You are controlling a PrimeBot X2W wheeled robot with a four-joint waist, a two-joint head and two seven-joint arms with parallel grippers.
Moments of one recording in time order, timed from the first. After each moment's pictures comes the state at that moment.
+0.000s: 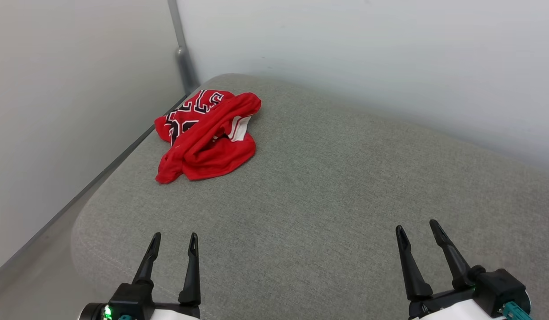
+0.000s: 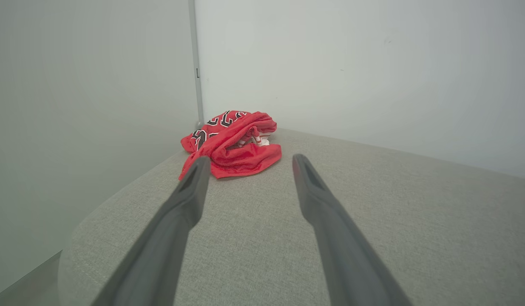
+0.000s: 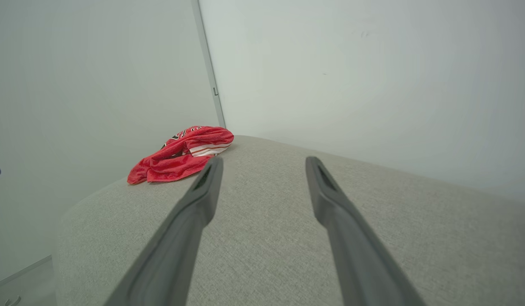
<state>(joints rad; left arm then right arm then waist) 0.11 0.05 -0.09 0.02 -0.11 -0.03 -0.26 0.09 -0.05 0.12 0.04 0.16 0.13 -0.26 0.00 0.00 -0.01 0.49</state>
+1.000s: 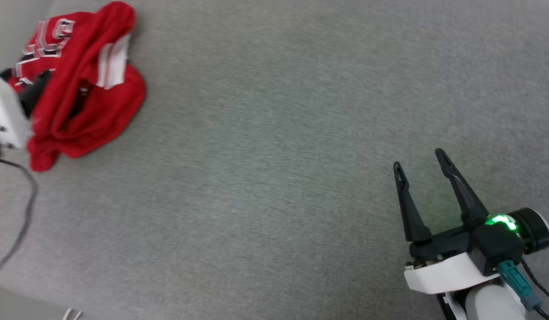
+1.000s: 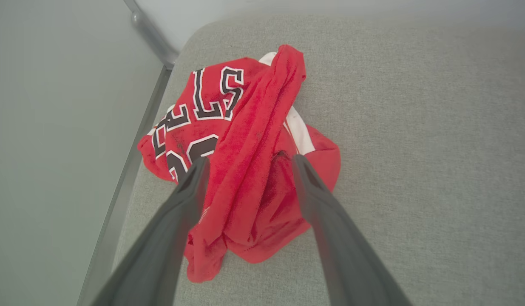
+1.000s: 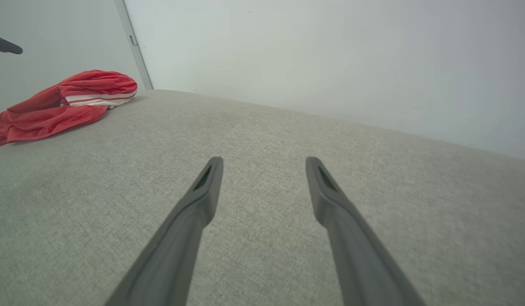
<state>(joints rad) -0.77 0.70 -0.22 0.40 -0.75 -0.13 0.54 -0.10 -0.05 0.12 -0.06 -0.08 0.13 -0.26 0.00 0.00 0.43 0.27</state>
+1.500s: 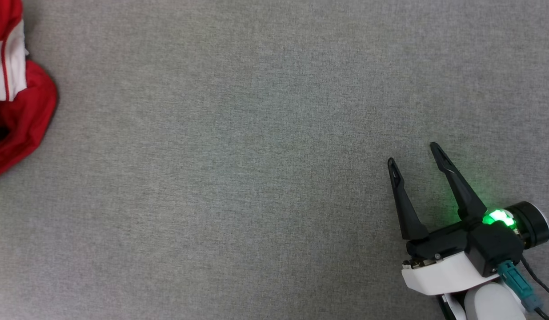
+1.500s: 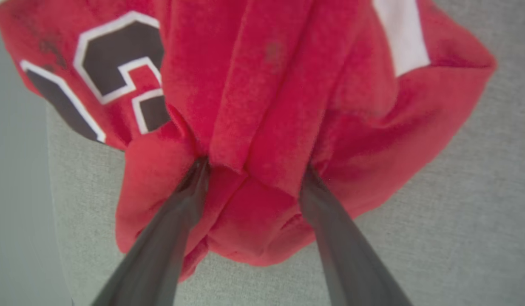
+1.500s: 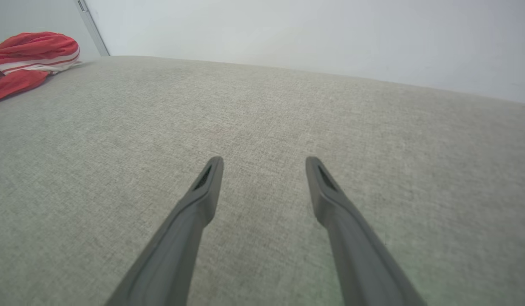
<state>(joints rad) -0.80 0.87 -0.36 0.59 -0.94 -0.13 0.75 -0.11 -0.05 0.14 -0.09 -0.09 0.13 -0.26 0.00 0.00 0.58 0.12</state>
